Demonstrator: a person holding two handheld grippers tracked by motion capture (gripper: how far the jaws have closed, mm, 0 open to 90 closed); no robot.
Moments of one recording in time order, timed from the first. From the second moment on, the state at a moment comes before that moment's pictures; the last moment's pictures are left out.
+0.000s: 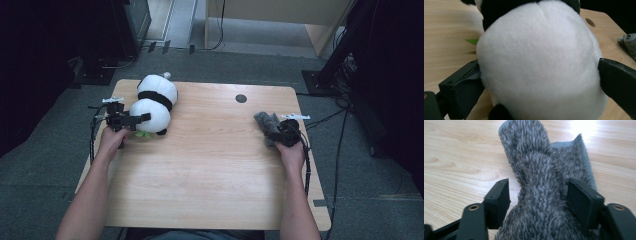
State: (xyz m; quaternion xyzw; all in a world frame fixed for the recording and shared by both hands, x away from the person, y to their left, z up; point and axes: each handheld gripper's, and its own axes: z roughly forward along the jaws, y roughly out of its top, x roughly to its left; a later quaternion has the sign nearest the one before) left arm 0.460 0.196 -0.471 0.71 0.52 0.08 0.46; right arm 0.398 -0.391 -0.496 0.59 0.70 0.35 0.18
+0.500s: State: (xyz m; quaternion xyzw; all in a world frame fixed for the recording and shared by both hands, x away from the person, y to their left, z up) left arm 0.444 0.194 -0.443 0.72 0.50 0.12 0.48; right arm 0.387 -0.378 -0.474 0.58 0.71 0.36 0.18
